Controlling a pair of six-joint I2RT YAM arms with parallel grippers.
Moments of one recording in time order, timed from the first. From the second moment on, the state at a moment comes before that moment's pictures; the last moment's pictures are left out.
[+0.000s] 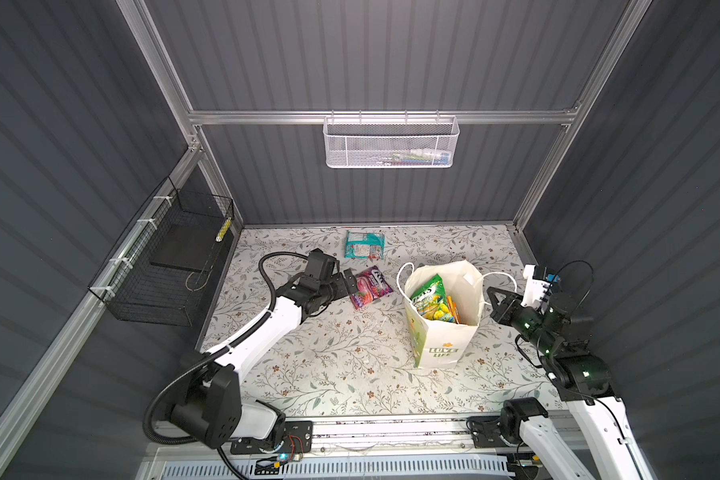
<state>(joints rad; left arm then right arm) -0.48 1.45 1.02 -0.38 0.03 -0.71 0.11 0.59 0.77 -0.51 -0.23 0.52</state>
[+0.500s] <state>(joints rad) -0.42 1.75 1.02 -0.14 0.16 -0.71 0.11 0.60 0.76 -0.50 -0.28 0.53</state>
